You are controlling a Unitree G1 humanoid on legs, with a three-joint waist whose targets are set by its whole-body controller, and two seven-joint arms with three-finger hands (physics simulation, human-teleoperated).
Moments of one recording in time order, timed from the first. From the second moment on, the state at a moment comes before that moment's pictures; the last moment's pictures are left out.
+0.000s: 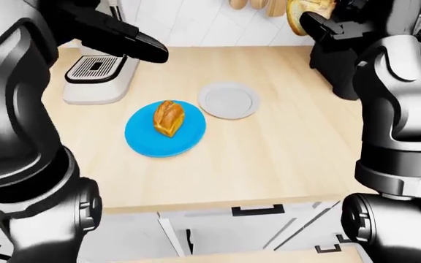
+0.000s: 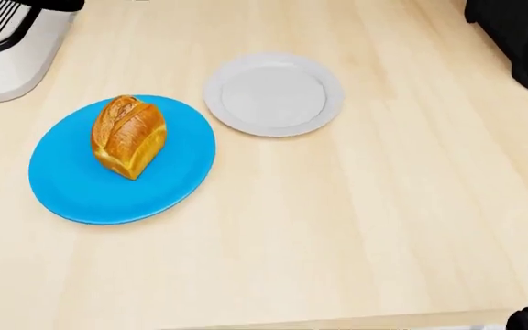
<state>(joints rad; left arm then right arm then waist) -1.20 0.51 0.11 -0.39 0.12 1.31 -0.41 -1.00 -0.42 -0.20 0.05 0.26 0.47 -0.13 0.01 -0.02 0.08</state>
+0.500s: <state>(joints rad) -1.38 0.39 -0.01 0.23 0.56 1.02 -0.90 -0.99 -0.43 -0.21 0.02 0.26 0.49 -0.13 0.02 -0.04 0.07</state>
